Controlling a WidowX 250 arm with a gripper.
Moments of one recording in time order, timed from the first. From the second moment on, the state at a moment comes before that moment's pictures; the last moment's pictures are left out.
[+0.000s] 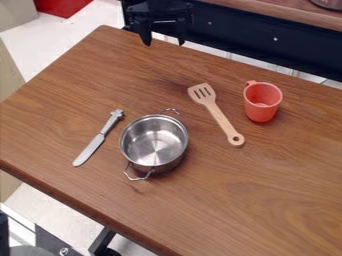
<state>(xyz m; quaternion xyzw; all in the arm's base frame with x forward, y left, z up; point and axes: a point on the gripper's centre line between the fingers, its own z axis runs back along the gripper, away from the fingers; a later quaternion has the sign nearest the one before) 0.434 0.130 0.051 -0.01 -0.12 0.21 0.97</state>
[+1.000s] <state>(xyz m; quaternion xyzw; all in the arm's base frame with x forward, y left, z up) 0.382 0.119 0.034 -0.05 -0.06 -0.02 1.00</state>
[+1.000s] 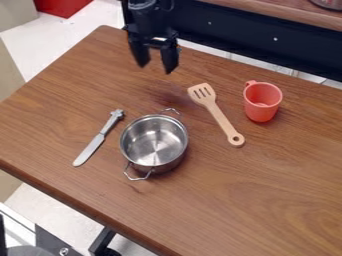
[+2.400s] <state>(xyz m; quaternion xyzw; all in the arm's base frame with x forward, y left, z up) 0.296 0.100 -0.008 -0.05 -0.03 -0.11 0.99</state>
